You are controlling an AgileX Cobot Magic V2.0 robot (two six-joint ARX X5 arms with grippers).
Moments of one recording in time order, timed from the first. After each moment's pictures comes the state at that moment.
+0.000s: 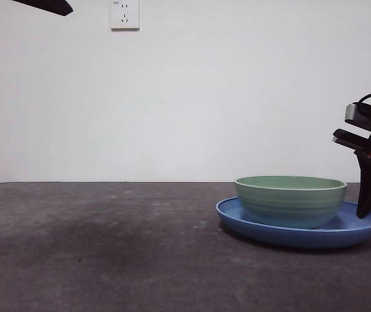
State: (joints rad) left arm -0.60 0.94 0.99 -0.80 0.54 -0.05; right arm 0.01 1.64 0.93 -0.42 -0.37 0.12
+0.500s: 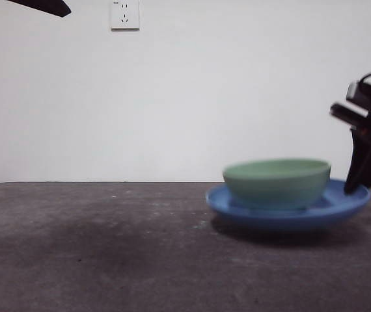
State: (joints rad) left arm -0.60 0.94 0.99 -0.80 0.54 -0.05; right arm 0.01 1.55 0.93 -0.40 -0.47 0.19
